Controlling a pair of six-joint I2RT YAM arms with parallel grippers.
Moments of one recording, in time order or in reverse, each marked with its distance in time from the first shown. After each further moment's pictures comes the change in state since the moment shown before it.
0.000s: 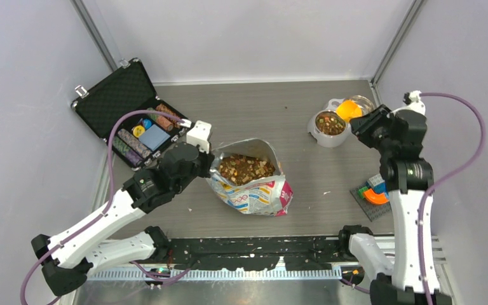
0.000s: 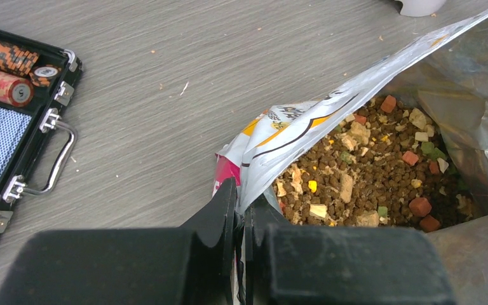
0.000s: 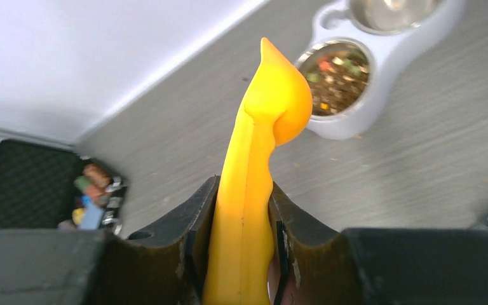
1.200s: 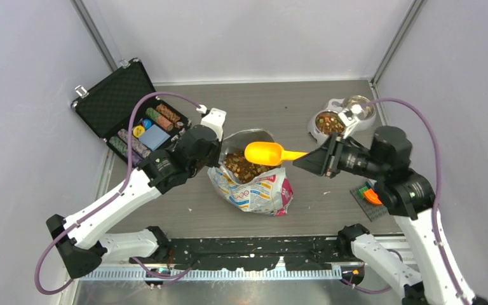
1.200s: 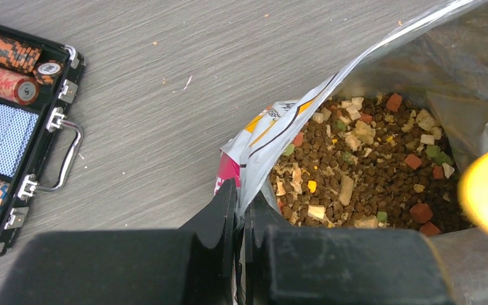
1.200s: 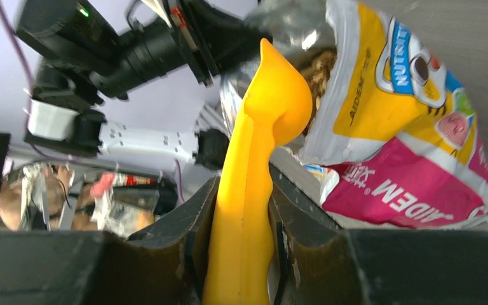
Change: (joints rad) left arm 0.006 0.226 0.219 -0.134 0.007 -0.011; right arm 0.377 -0.179 -0.011 -0.023 -0.661 0.103
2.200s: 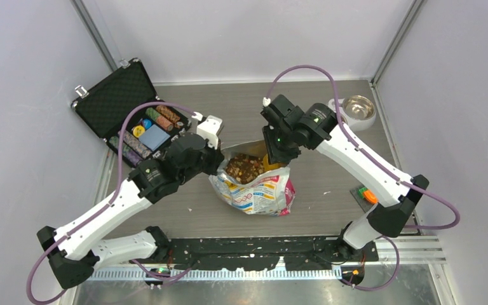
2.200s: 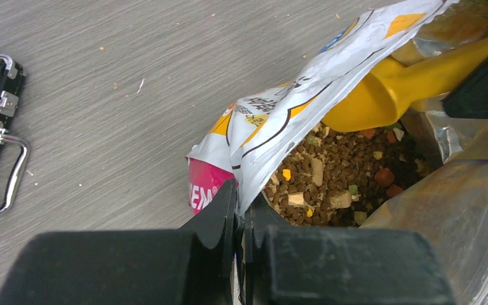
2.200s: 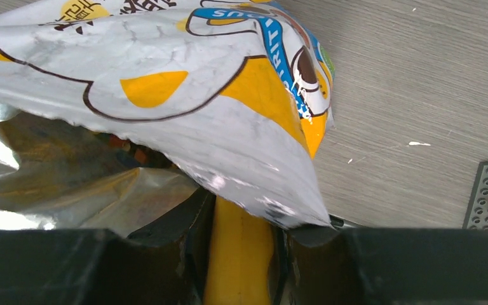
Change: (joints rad) left arm 0.006 -0.118 -0.103 0.070 0.160 0.006; right arm 0.538 0.809 0.625 -0.647 0.819 -0.144
